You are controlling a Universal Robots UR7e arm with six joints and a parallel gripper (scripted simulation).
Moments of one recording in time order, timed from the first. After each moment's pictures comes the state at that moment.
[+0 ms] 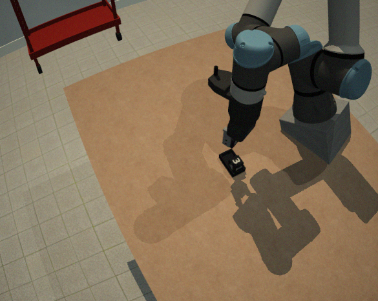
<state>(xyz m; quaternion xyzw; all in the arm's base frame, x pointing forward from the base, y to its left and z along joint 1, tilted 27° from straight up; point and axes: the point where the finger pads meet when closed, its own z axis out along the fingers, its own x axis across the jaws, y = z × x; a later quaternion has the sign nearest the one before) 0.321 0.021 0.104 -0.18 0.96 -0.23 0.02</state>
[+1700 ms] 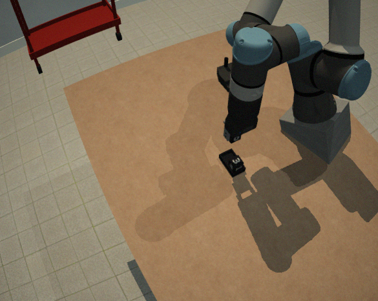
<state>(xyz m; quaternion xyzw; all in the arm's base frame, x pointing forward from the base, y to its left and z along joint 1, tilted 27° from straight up) 0.307 0.012 0.107 0.02 0.97 -0.22 0.07</state>
